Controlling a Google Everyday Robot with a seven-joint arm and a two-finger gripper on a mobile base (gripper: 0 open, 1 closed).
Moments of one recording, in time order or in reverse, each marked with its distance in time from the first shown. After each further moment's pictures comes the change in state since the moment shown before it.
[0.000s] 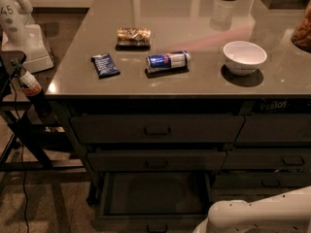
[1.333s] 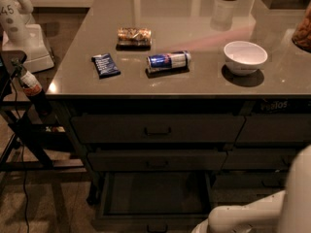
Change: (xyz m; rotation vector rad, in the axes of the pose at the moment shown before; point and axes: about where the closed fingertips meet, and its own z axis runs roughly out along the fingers) arm -0.004 -0.040 0.042 0.037 -0.069 0.070
